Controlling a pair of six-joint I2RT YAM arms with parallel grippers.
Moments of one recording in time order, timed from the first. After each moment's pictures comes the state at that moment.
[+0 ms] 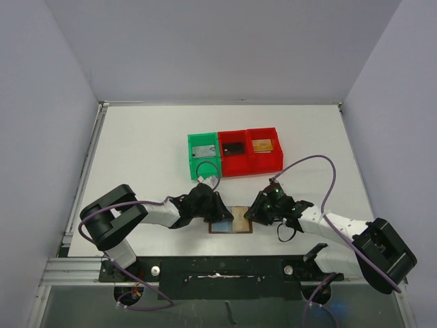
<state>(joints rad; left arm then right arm) -0.92 1.67 0.57 0.42 0.16 -1.12 0.66 1.20 0.40 -0.12 -0.09 1.03</state>
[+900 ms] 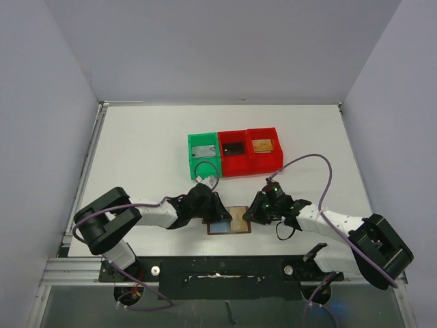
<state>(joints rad) -0.93 1.61 0.57 0.36 0.14 -1.11 0.66 1.23 0.41 -0.10 -0.14 0.99</state>
